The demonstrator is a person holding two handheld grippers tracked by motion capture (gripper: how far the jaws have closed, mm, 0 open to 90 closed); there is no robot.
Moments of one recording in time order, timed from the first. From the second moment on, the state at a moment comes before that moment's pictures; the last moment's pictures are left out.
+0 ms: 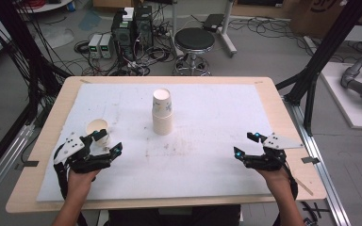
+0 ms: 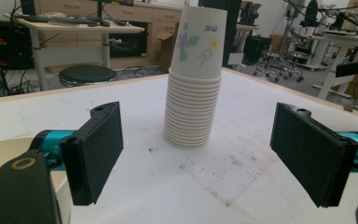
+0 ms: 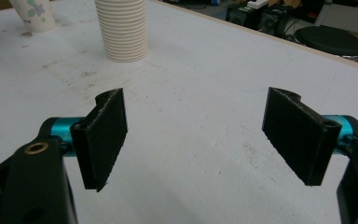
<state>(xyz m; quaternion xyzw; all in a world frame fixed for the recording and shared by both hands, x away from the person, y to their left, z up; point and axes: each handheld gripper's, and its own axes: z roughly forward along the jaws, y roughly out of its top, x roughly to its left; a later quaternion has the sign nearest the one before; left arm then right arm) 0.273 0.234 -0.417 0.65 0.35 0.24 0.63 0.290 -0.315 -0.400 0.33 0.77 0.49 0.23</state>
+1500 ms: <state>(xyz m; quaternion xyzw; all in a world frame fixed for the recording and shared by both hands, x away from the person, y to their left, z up) 0.361 0.154 -0.343 0.71 0.31 0.21 0.59 0.289 -0.315 -0.397 0.33 0.77 0.50 0.22</state>
